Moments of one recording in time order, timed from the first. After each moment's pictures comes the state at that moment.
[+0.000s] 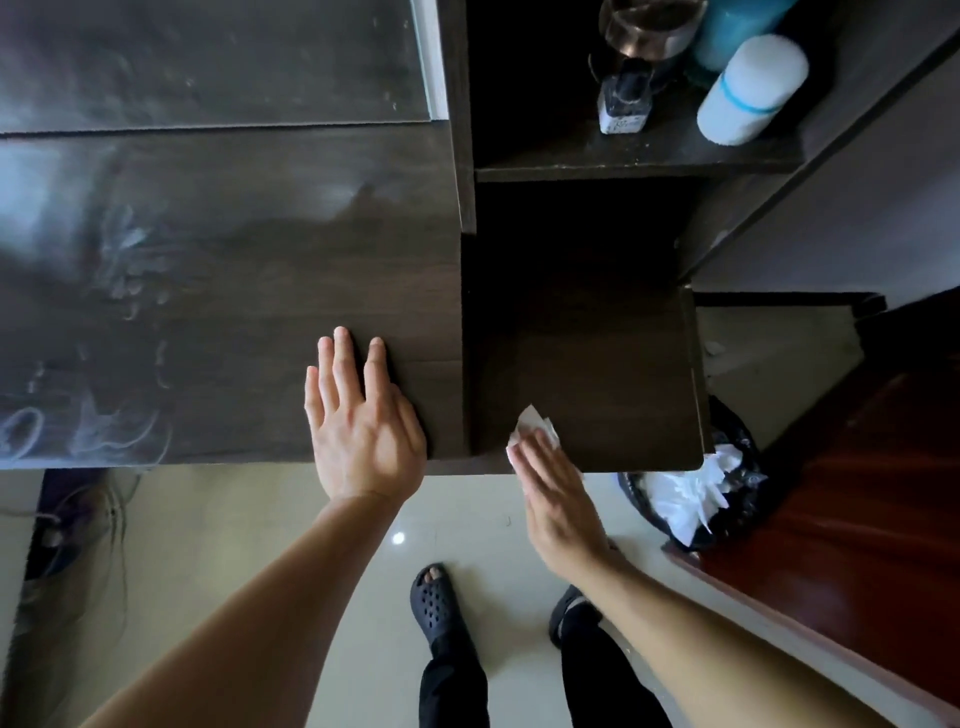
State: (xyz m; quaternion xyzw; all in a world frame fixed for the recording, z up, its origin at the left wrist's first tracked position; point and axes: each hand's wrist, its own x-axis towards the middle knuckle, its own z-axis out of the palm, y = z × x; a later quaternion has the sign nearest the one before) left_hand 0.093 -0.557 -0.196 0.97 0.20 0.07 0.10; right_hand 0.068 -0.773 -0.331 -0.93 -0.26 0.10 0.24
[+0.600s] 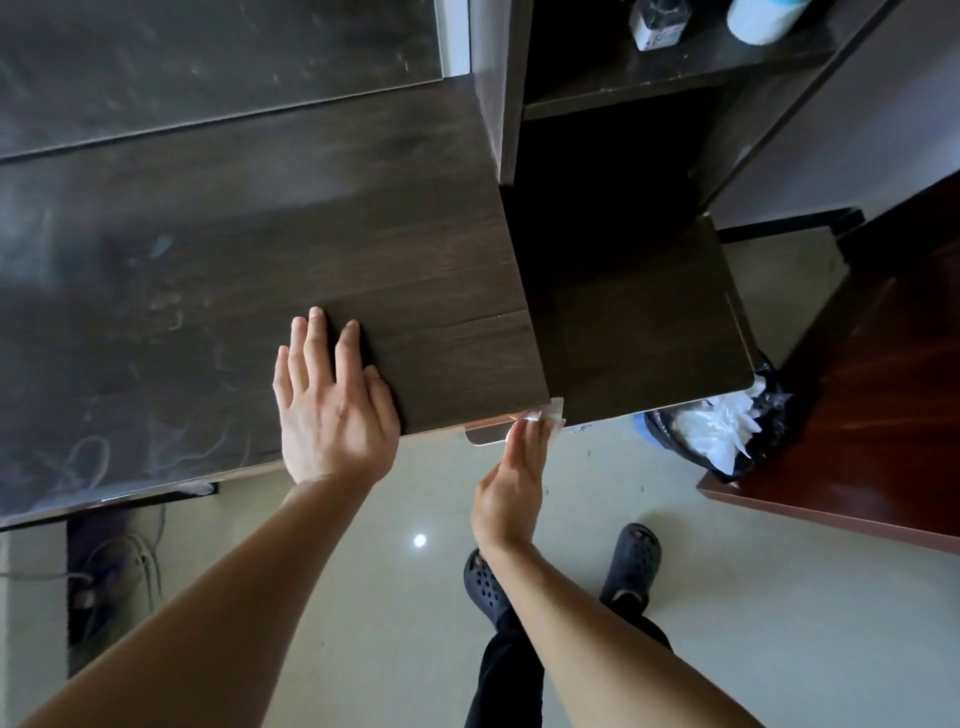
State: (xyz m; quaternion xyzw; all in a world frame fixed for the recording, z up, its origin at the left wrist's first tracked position) left_hand 0.069 -0.450 -0.199 0.99 0.10 0.09 0.10; right_hand 0.007 -0.590 -0.320 -0.92 0.16 0.02 0.35
